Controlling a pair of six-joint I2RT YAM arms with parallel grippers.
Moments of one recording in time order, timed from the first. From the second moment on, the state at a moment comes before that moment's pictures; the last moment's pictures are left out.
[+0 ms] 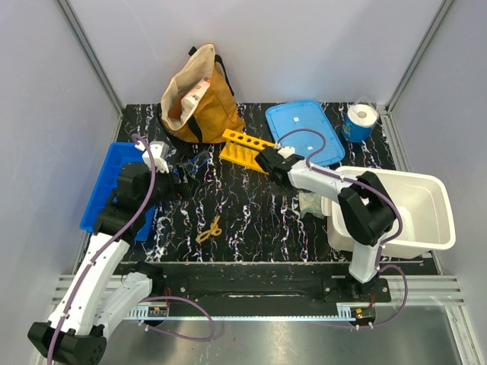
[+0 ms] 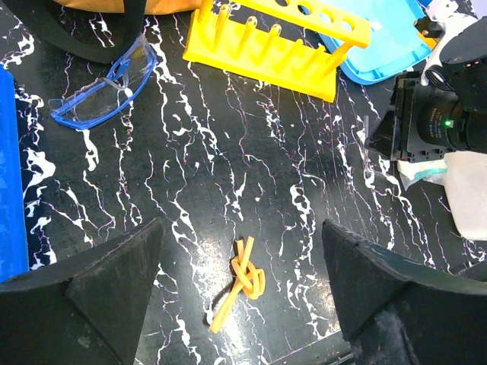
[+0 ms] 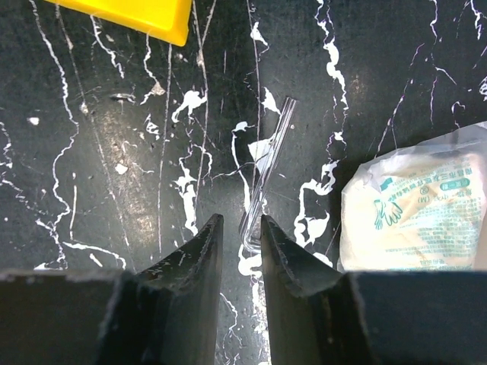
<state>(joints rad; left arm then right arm) -0.28 0.76 0.84 -0.53 0.16 -0.29 0.69 1.85 1.30 -0.68 0.42 0.71</state>
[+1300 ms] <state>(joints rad) -0.28 0.83 0.84 -0.52 0.17 -0.33 0.73 1.83 1.13 -0.44 0.30 0.68</state>
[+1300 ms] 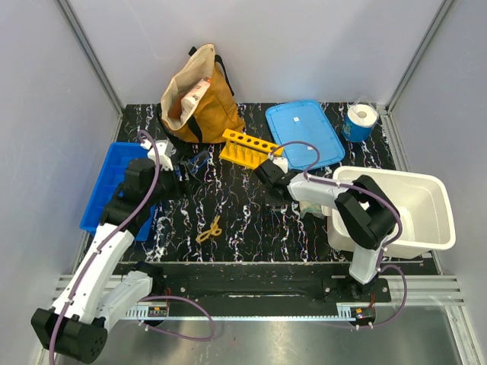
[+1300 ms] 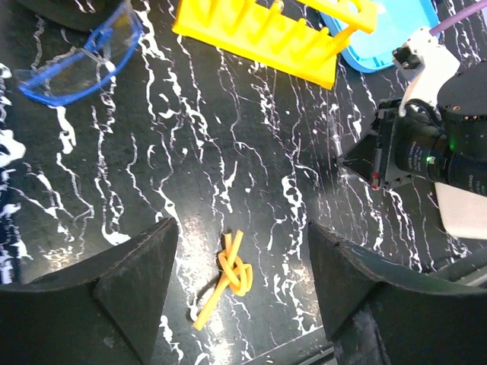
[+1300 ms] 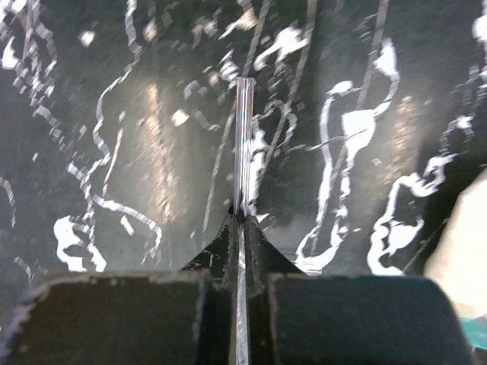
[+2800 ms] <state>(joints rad) -0.41 1.31 0.57 0.14 0.47 -0.80 0.92 1.59 0.90 0.16 -0.10 0.72</state>
